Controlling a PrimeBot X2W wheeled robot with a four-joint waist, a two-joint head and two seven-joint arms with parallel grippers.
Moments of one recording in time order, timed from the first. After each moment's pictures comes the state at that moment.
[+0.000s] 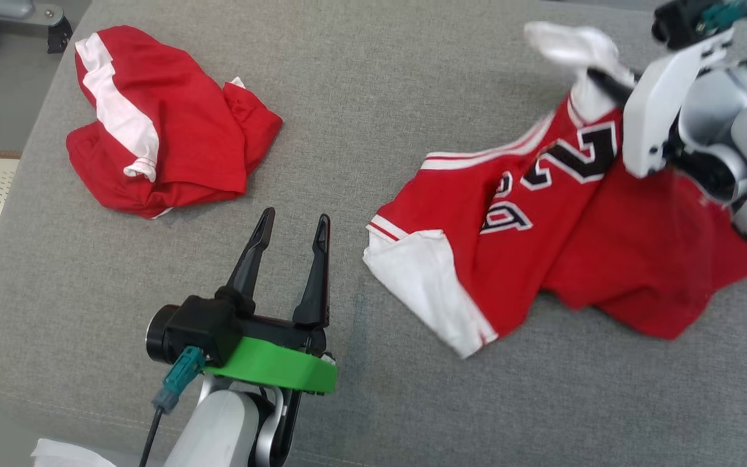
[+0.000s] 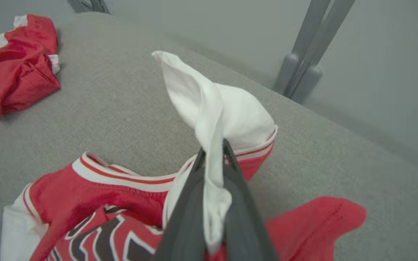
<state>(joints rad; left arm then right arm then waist) -0.23 0.05 -0.39 0.09 -0.36 0.02 -0.26 -1.03 -0.57 0.79 0.56 0.83 0.13 0.33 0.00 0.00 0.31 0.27</state>
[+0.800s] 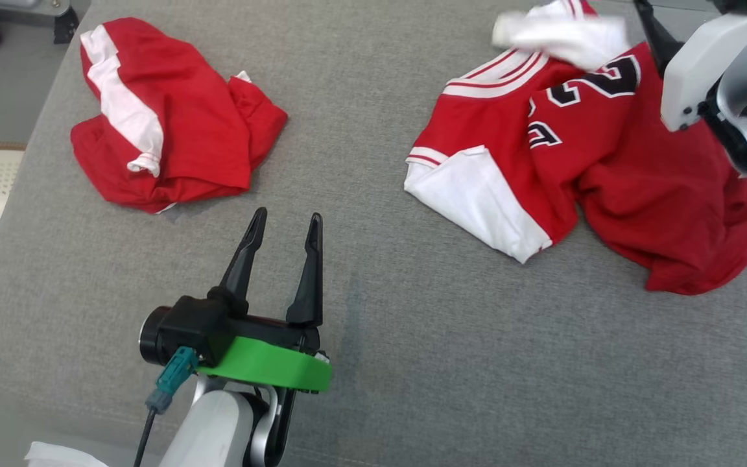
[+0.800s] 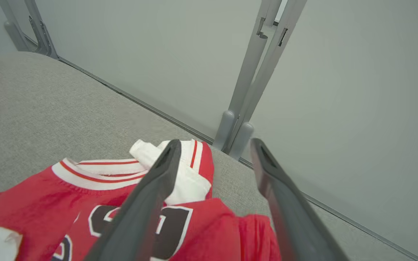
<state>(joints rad) -0.22 0.05 -0.38 0.09 -0.36 0.02 -0.26 -1.16 -0.49 0.78 0.91 0.61 0.13 -0.09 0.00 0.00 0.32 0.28</state>
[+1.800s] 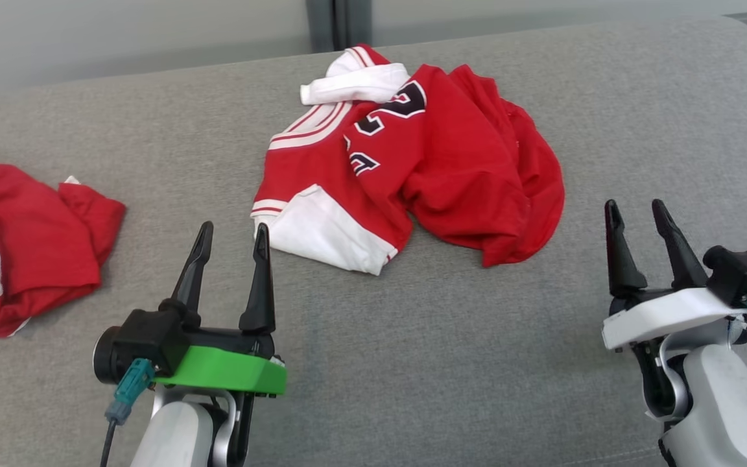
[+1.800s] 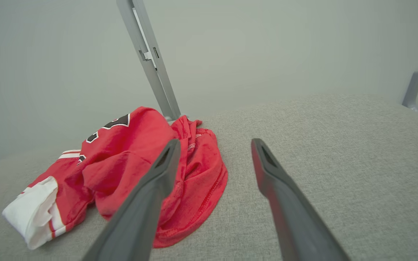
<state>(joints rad) -0.17 0.05 -0.23 0.11 -0.31 -0.02 -0.26 -0.26 -0.16 0.03 0.32 0.36 0.13 -0.26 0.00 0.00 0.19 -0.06</state>
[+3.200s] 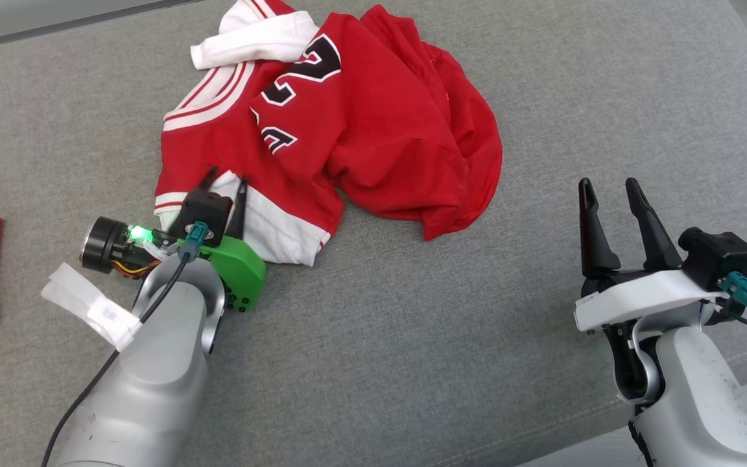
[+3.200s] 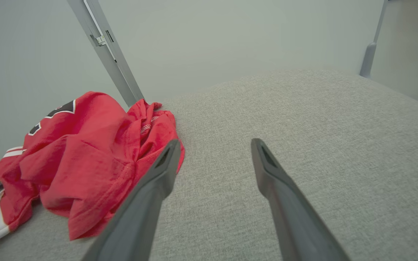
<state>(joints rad) -0.71 0.10 -0.35 0.91 -0.03 0.01 -0.26 -0.31 -0.08 0.04 0.31 0.34 0.13 -0.26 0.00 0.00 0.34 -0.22</state>
